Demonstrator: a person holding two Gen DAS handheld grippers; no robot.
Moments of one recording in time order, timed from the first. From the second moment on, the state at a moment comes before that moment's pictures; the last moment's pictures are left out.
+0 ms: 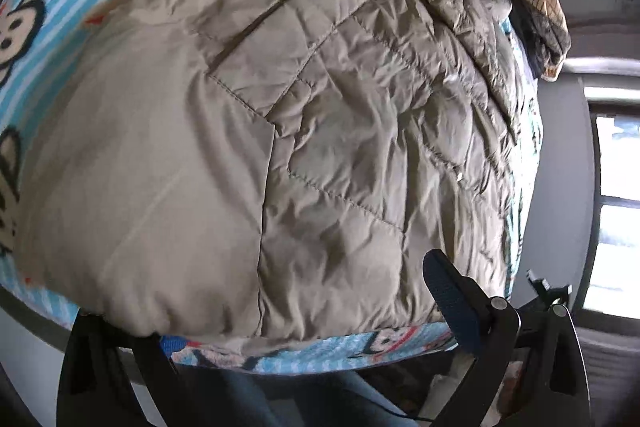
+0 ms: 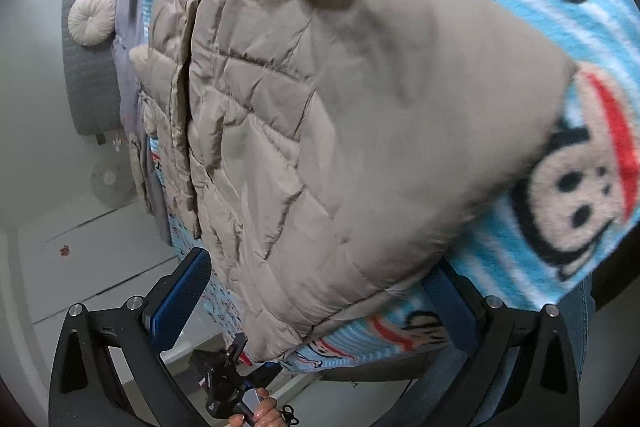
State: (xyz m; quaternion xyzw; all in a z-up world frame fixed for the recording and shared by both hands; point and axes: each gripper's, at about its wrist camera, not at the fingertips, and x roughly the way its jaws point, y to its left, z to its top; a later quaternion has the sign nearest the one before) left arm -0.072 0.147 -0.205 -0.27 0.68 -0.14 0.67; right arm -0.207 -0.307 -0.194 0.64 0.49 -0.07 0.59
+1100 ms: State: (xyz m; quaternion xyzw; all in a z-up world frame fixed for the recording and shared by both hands) left arm 0.104 0.097 -0.017 -0.18 0.50 -0.13 0.84; right arm 0.001 -0.345 -0.032 0.39 0.49 0.07 0.78
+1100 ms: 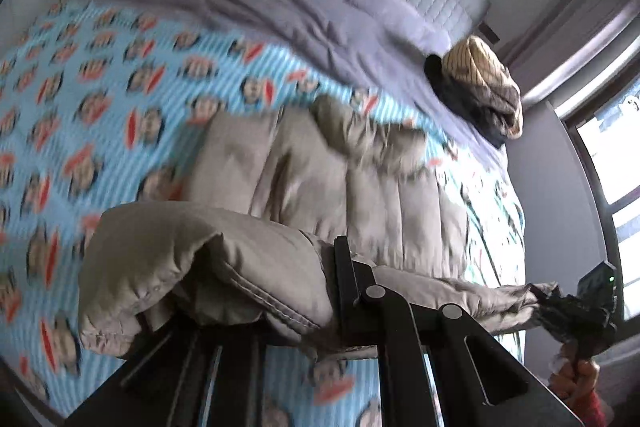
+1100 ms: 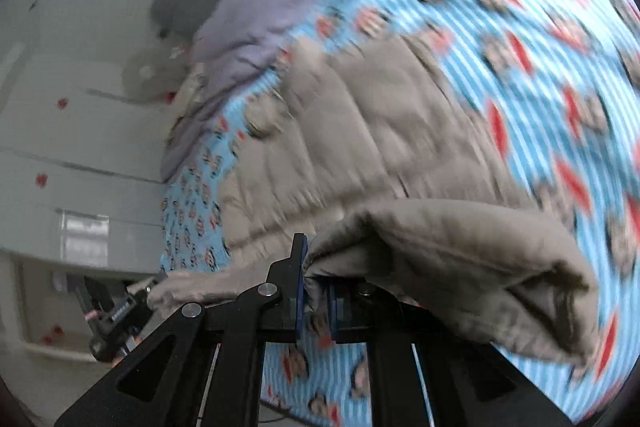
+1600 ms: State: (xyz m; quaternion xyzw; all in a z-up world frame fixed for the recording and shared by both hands) left arm 0.295 0.070 -0.155 -0.11 0.60 -0.12 0.78; right arm 0.194 -0.351 -0.118 0.39 0.51 0.00 0.77
